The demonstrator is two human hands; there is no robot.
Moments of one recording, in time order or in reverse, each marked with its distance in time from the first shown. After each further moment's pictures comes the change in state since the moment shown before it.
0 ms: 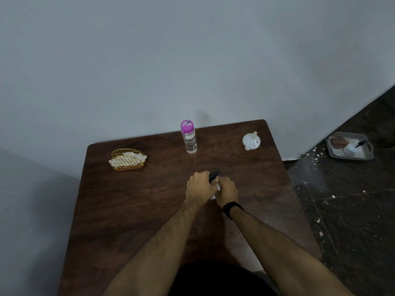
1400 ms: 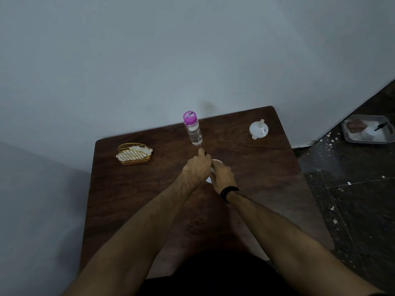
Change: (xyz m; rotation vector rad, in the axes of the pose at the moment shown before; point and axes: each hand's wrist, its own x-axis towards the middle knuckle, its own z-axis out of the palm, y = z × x) left_hand 0.035 -0.003 -0.034 0.615 -0.254 0.248; right_hand 0.013 -0.033 0.001 0.133 -0.052 -0.160
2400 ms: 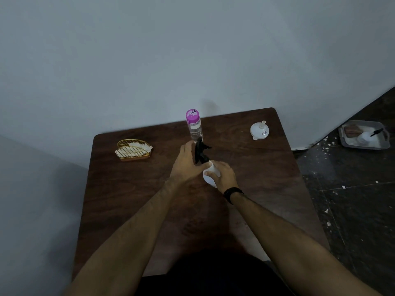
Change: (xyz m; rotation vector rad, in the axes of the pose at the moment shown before) left_hand -0.010 -0.045 0.026 -0.862 0.327 -0.102; right_hand -0.001 0.021 0.005 0.179 -0.018 0.081
